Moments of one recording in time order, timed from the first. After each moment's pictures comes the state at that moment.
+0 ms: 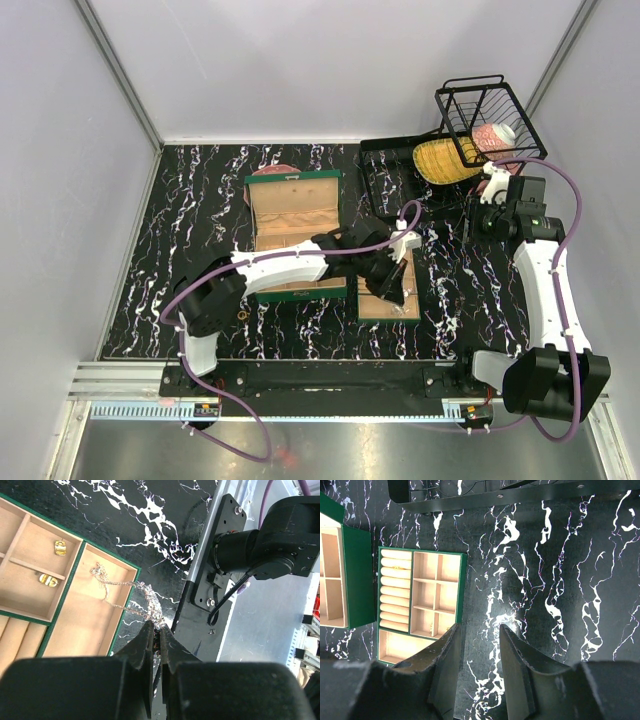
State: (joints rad) left arm -1.02 1.88 1.35 -0.21 0.58 -0.37; right arm -0.15 1.16 1.09 -0.77 -0.33 -0.04
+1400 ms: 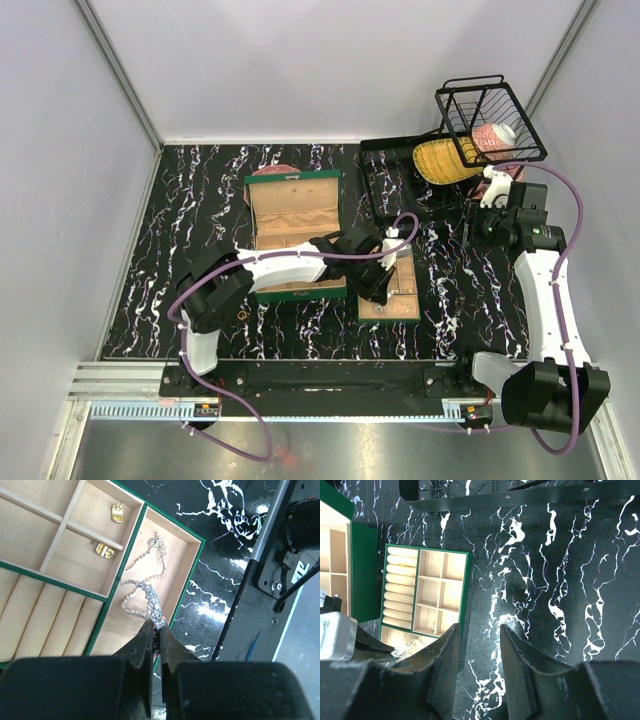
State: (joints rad) left arm -0.99 1.90 1.28 -0.24 0.49 -0.20; right arm -0.15 1.10 1.05 -0.76 -0.36 -0.05
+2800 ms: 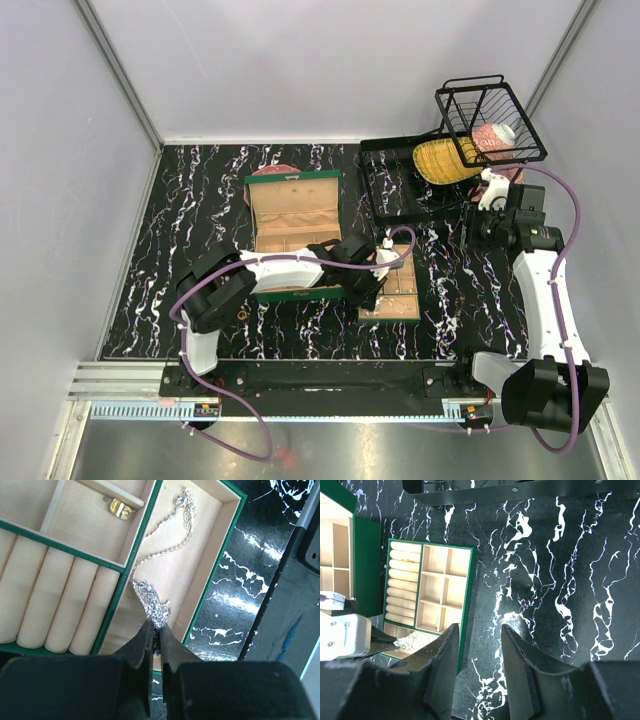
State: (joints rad) left arm -0.99 1.91 1.20 -0.24 0.44 -0.09; right arm -0.15 1.11 1.03 -0.75 -0.38 -0.05
